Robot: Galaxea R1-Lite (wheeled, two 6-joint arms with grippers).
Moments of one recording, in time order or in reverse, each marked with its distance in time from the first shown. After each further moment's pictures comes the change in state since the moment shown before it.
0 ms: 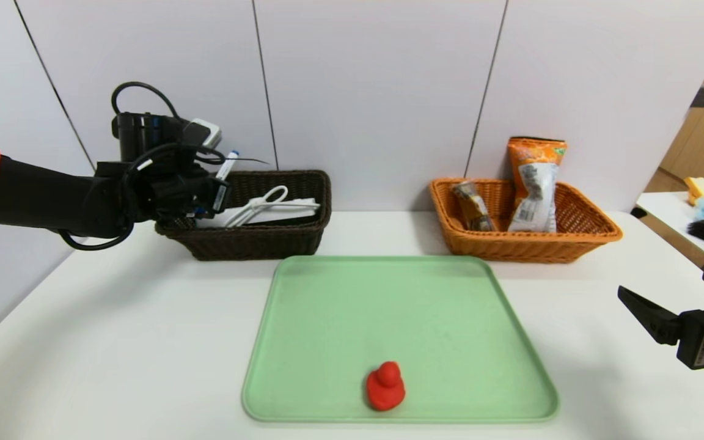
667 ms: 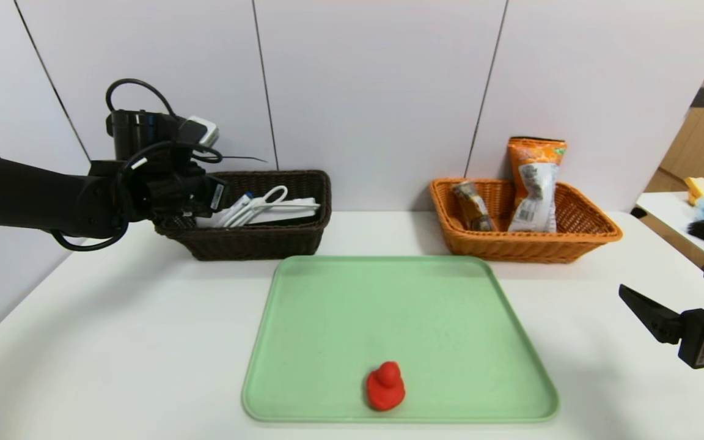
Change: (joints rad) left arm 0.000 -0.022 0.017 -0.001 0.001 -0.002; right arm 0.000 -0.005 -0.003 0.000 0.001 -0.002
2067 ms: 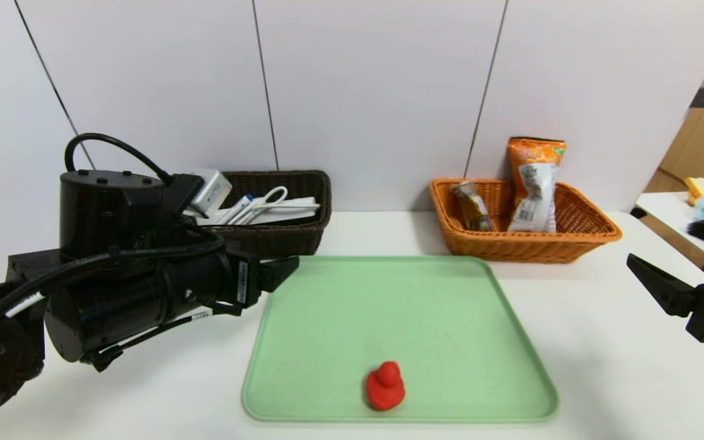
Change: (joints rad) left arm -0.407 -0.441 0.574 -0.078 0.001 -0.433; right arm 0.002 -0.007 -0.018 -0.106 0.017 0.023
